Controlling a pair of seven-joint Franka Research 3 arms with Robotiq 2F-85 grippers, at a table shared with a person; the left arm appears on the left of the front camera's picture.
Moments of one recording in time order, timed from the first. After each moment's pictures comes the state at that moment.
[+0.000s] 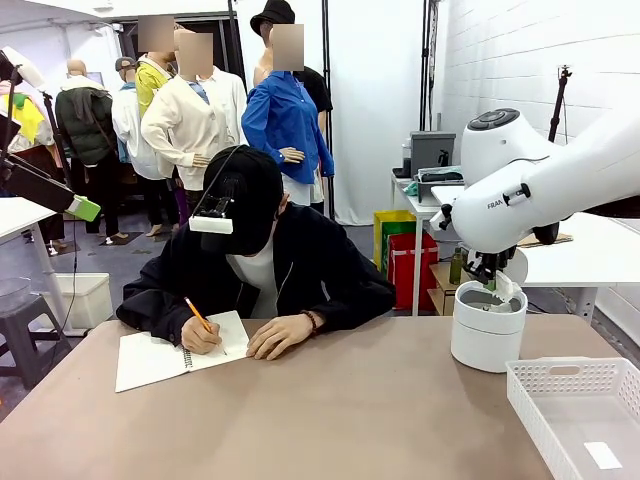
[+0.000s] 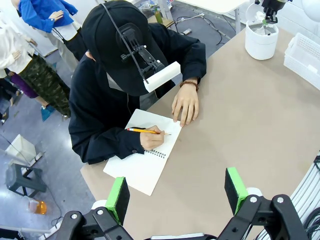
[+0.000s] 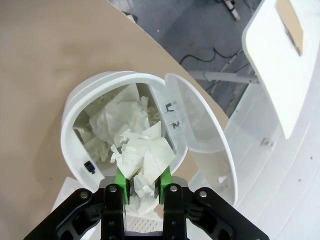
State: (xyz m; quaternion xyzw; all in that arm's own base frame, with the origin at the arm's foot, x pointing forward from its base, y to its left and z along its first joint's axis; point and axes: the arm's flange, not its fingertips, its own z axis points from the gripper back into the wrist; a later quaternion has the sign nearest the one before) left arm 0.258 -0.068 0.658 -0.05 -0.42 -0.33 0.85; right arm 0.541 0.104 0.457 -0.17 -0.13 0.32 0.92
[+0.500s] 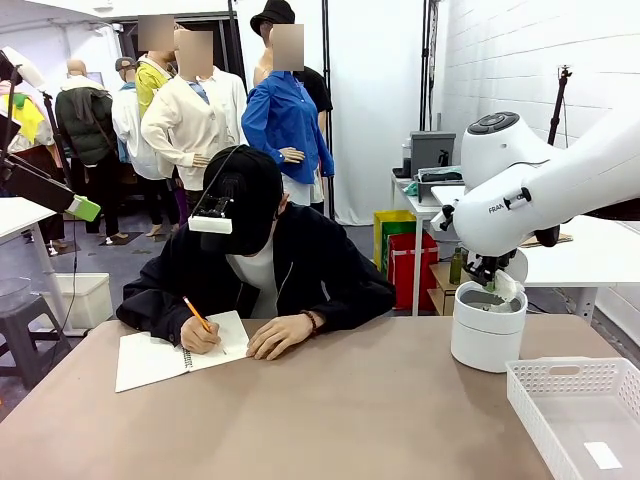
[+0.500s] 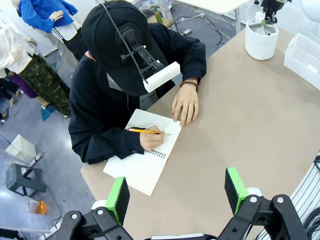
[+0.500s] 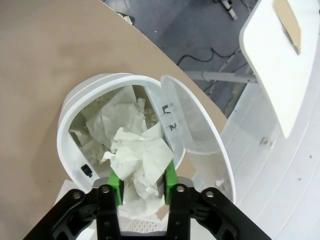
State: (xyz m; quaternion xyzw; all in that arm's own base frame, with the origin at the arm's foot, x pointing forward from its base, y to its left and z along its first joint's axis) left arm 0.258 -0.068 0.658 -0.05 -0.42 -0.33 0.85; right arm 0.542 0.104 0.456 -0.17 -0.14 0.32 0.92
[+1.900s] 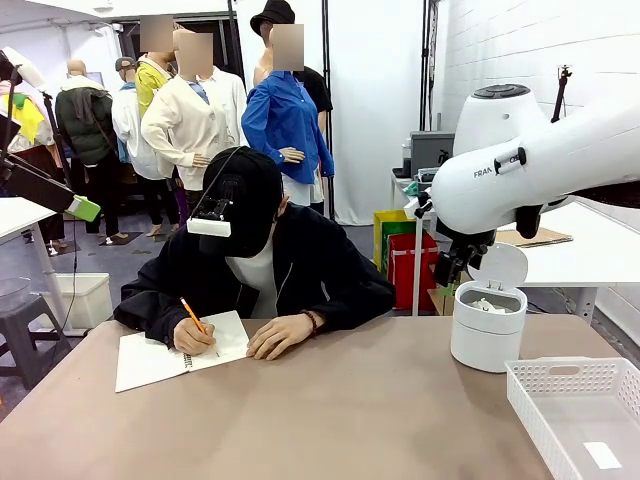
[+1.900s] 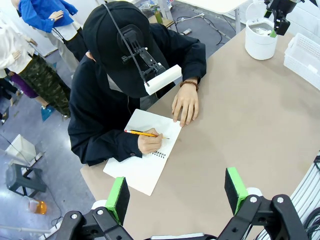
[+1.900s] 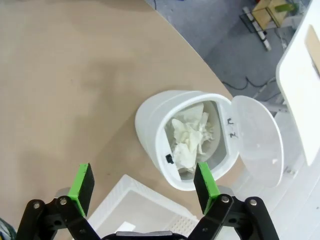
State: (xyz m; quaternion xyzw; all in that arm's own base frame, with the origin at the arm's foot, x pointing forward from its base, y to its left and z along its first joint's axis) left arm 0.258 -0.068 0.658 -0.05 -0.42 -0.33 0.85; right arm 0.493 0.148 0.487 -0.08 -0.15 0.36 0.92
